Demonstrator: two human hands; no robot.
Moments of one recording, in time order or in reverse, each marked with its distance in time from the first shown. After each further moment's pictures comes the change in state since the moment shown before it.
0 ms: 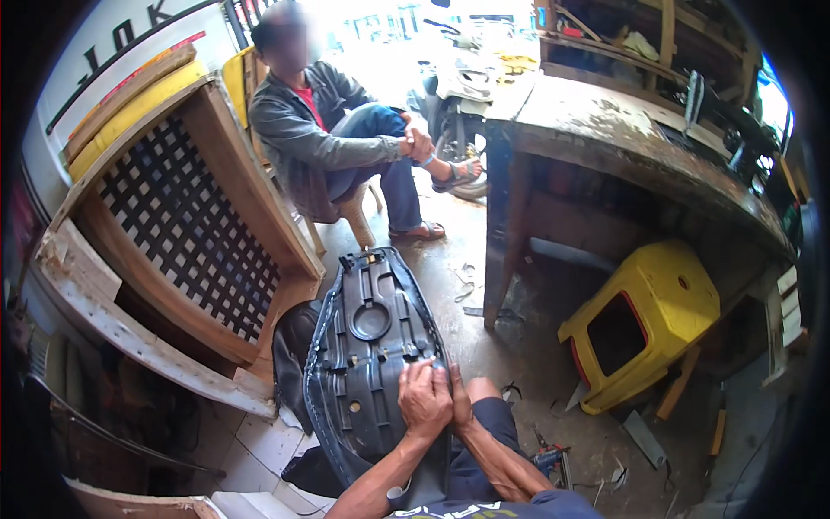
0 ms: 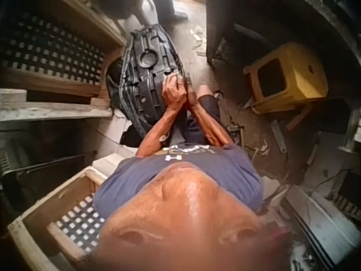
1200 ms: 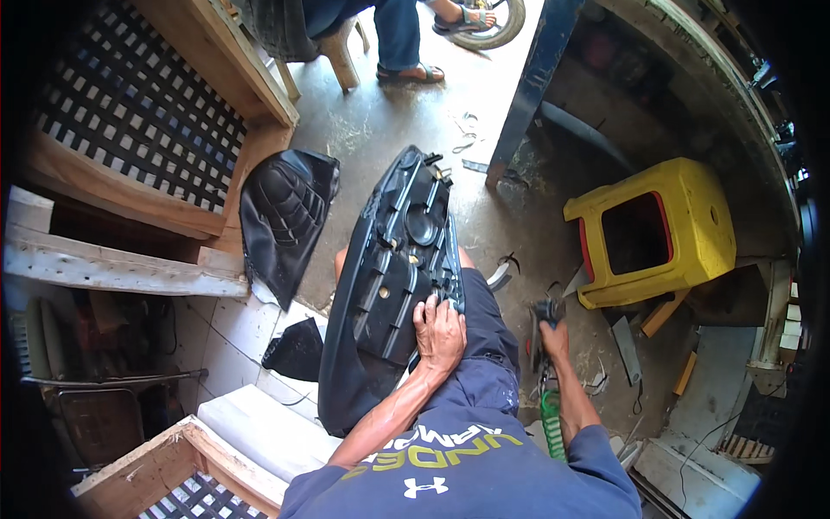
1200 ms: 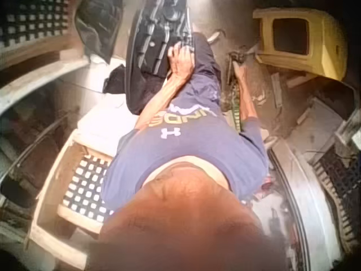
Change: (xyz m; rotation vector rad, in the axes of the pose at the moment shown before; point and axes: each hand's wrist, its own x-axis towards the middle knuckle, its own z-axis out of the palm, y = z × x) left_hand -0.150 -0.077 0.048 0.380 -0.342 0.152; right_hand -0.162 -0.019 -0.283 -1.315 0.679 0.658
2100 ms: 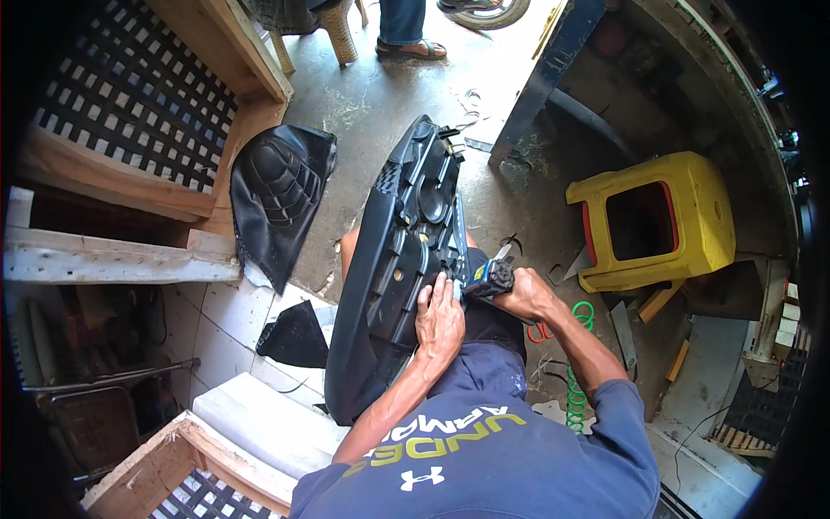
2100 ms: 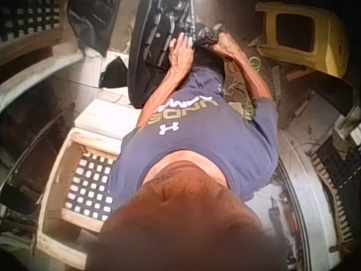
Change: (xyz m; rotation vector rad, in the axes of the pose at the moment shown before) left_hand -0.013 -0.022 -0.003 0.027 -0.150 0.093; right_hand -0.083 -0.224 -0.010 -0.447 -0.469 -0.549
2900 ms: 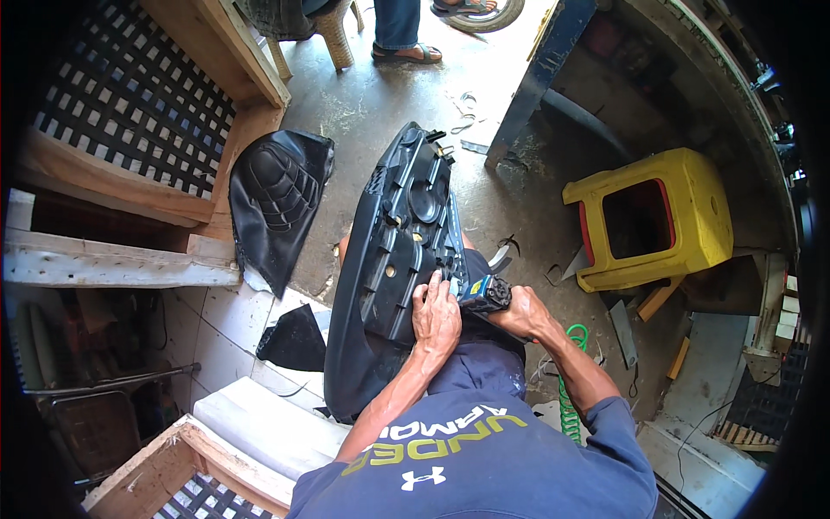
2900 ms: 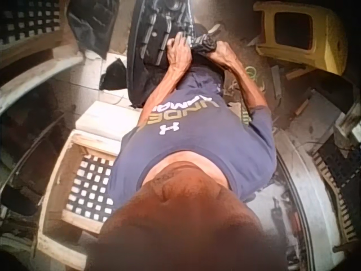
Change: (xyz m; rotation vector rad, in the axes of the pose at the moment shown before) left_hand 0.015 -0.003 -0.003 -0.083 0.061 -0.010; right_hand -0.025 0.000 0.019 0.082 0.024 0.063
